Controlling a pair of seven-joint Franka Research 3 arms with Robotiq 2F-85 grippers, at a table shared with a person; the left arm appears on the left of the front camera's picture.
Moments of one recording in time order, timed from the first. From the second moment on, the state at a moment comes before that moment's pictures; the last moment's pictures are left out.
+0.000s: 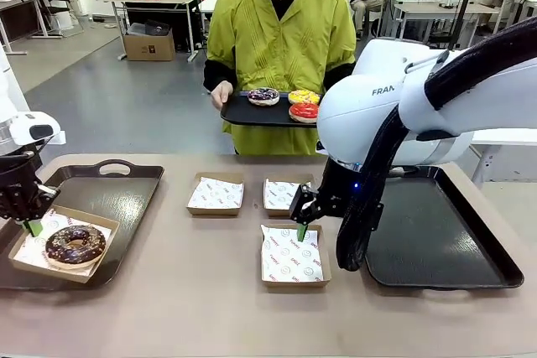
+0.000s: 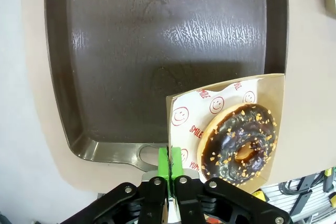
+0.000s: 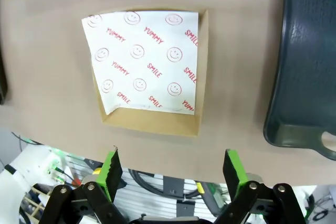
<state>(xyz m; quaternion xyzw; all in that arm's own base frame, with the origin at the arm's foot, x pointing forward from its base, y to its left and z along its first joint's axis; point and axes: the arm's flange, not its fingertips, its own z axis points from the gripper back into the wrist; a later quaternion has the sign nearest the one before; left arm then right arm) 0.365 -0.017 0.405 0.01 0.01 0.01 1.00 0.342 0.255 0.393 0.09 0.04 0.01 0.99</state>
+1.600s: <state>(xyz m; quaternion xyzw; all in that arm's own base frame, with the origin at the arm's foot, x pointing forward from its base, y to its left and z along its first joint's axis) 0.388 -0.025 0.368 -0.01 0.01 0.04 1.00 0.372 0.267 0.319 0.03 0.00 -0.01 1.00</state>
